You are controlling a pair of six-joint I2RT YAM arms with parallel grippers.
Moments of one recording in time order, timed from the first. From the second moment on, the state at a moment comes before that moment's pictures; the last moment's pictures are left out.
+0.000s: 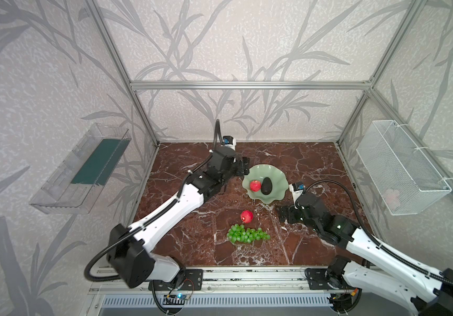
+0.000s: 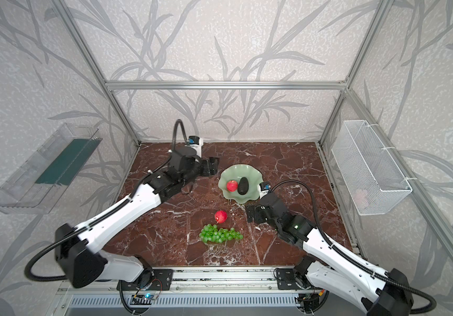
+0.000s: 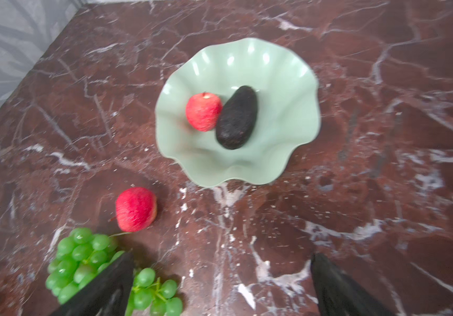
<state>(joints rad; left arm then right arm) -0.62 1.30 1.19 -0.30 -0.21 -0.44 0.82 0.93 0.66 -0.42 0.22 0.46</state>
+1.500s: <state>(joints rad) -0.31 0.57 0.81 -0.47 -0.43 -0.18 1.00 1.73 0.92 -0.15 0.17 0.66</state>
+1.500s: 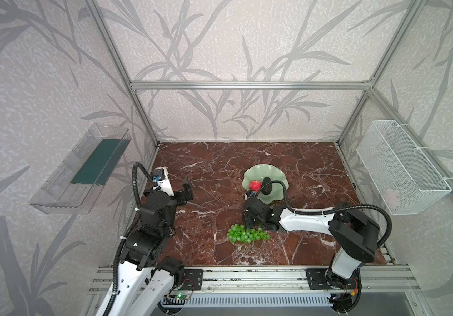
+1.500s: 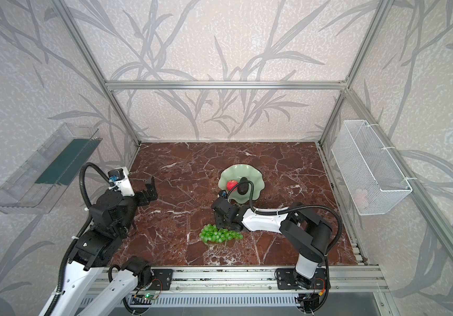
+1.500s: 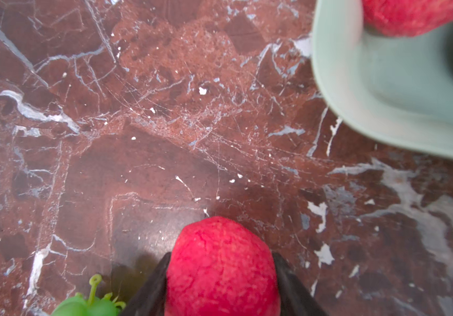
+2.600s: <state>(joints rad) -0.29 0.58 0.81 -0.48 -0.40 -0.20 0.56 1.34 0.92 -0.31 0.14 0.38</state>
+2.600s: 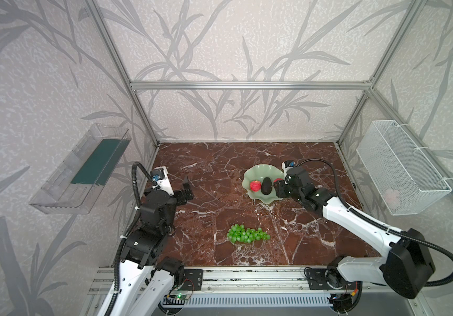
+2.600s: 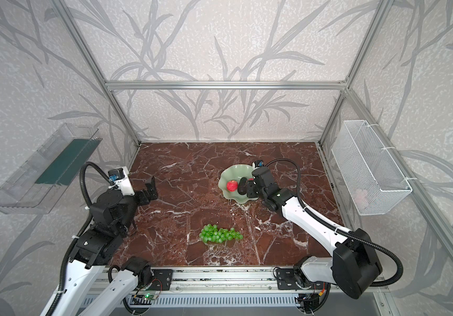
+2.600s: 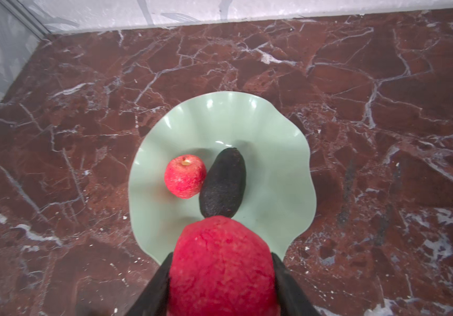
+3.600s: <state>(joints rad) -0.27 0.60 0.81 -0.48 -0.38 -0.22 0.43 1.76 1.09 -0.24 0.11 0.30</state>
